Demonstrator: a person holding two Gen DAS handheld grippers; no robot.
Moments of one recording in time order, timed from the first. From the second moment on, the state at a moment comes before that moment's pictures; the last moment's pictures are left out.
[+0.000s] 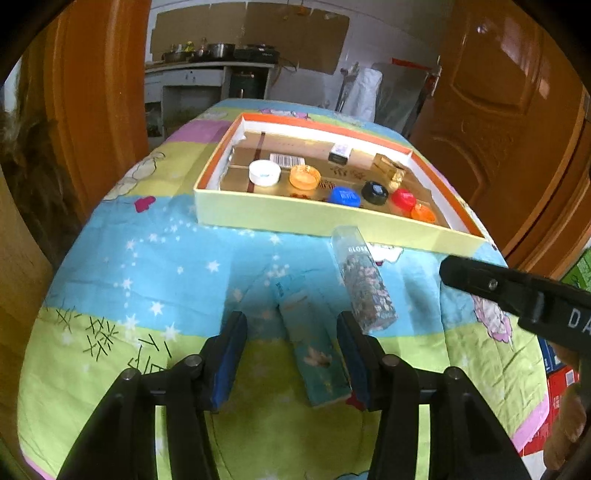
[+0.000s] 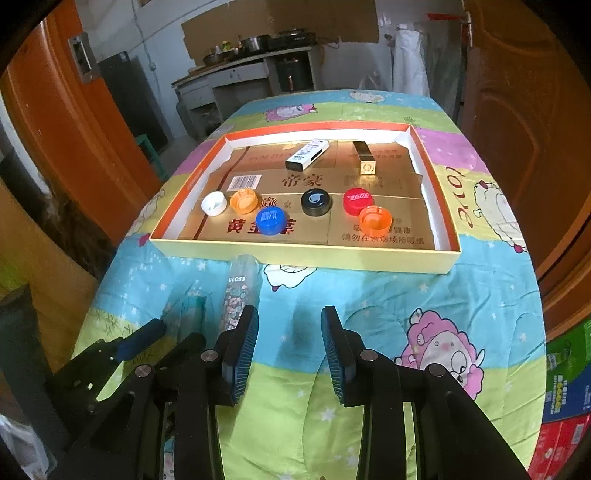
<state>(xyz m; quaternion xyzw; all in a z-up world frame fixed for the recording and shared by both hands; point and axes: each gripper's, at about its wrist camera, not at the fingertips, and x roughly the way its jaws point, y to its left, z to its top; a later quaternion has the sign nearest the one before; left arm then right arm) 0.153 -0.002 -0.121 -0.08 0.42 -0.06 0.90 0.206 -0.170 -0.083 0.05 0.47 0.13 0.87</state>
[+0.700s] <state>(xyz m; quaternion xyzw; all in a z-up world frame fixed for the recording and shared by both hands) 0.147 0.028 -0.112 -0.06 0.40 -0.07 0.91 0.220 -0.120 -0.100 0.03 0.47 0.16 0.87</state>
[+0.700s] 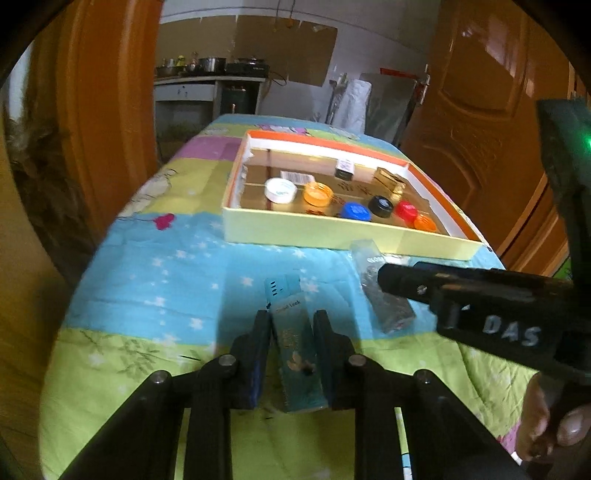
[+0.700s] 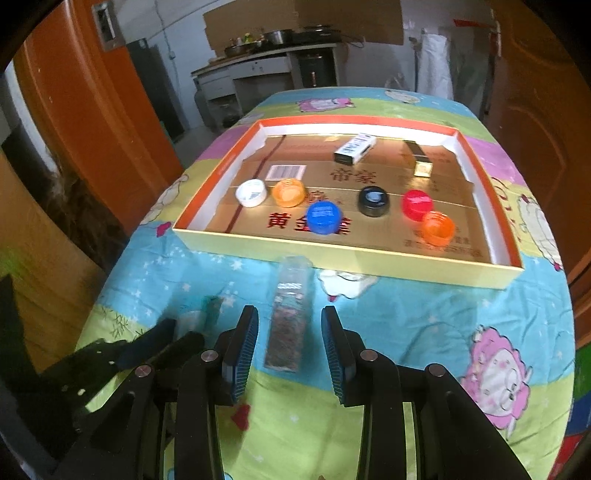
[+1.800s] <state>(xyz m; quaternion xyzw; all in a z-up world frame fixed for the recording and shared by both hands) 0.146 0.036 -0.094 -0.05 0.38 -0.07 0.92 0.200 -0.117 -0.095 0.00 0.45 0.12 0.89</state>
